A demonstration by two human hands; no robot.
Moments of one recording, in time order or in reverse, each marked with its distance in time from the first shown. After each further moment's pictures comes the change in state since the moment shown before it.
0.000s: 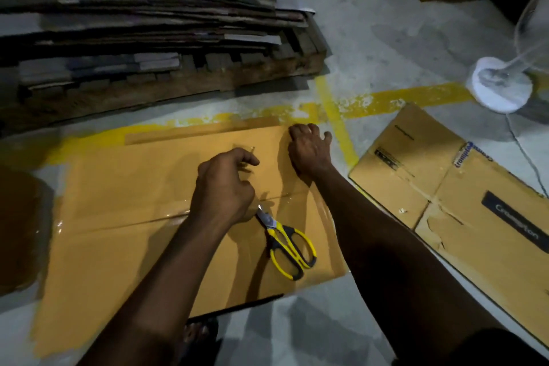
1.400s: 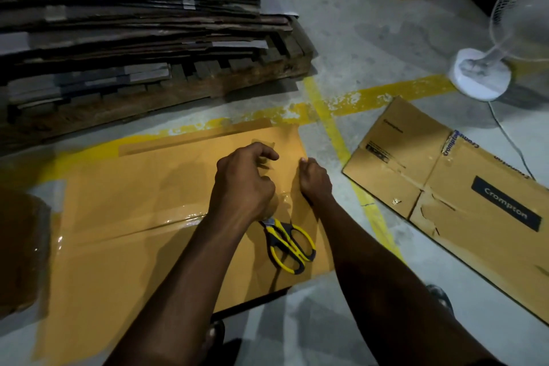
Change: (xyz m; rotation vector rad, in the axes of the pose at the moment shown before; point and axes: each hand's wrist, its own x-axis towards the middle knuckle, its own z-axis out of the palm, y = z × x) left_hand -0.011 0.032 0.000 -0.078 -0.049 0.059; right_hand -0.070 0.004 0.027 0.578 -0.096 0.455
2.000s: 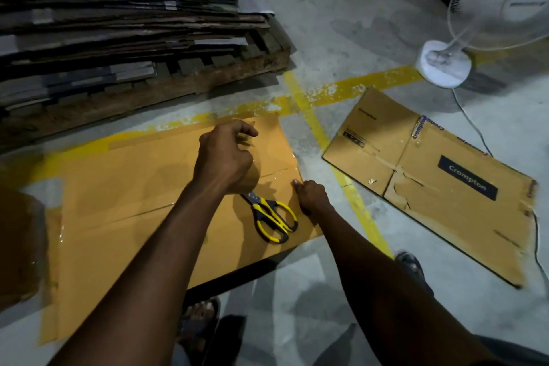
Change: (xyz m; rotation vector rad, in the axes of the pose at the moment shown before) left_hand -0.018 0.015 -0.020 -0.006 0.001 0.035; right_hand -0.089 0.039 -0.026 -0.049 -0.152 0.180
